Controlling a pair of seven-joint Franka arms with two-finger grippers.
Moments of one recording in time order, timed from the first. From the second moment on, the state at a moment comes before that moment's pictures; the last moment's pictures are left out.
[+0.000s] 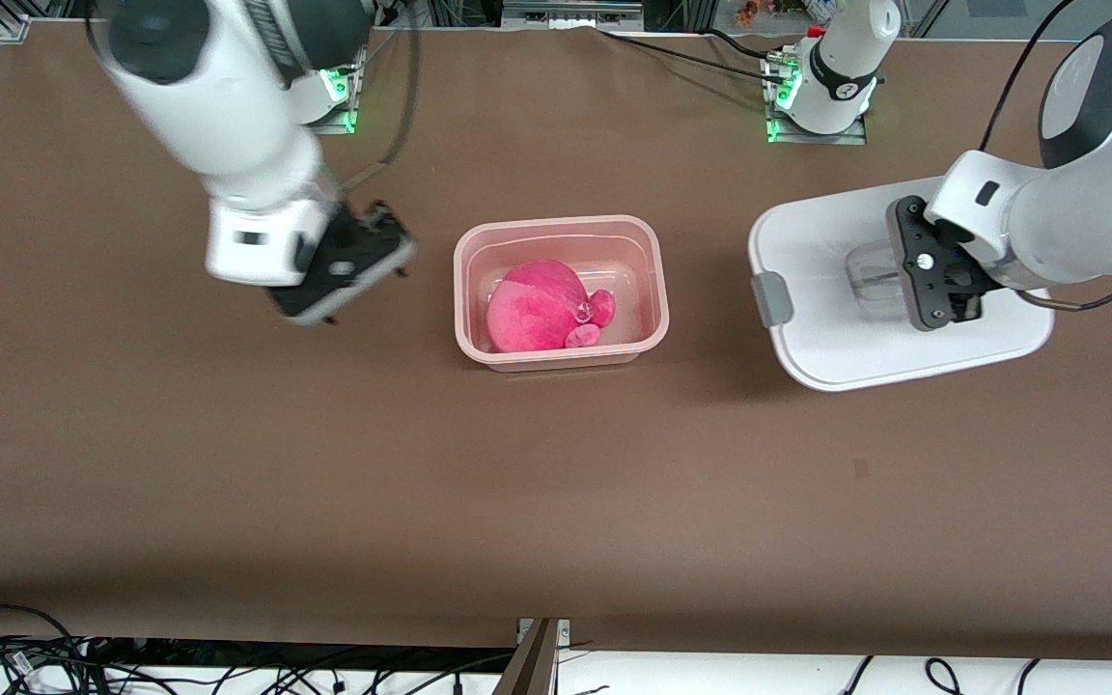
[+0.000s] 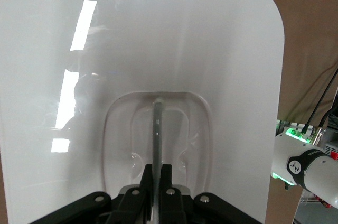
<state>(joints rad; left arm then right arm) 0.08 0.37 -0.34 -1.24 0.05 1.29 1.11 0.61 0.27 -0.21 -1.35 0.06 1.68 -0.22</state>
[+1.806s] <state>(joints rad) -0.46 0.71 -0.35 -1.26 0.00 1.82 0.77 0.62 -0.02 -0.55 -1.62 -0.01 1.60 -0.06</state>
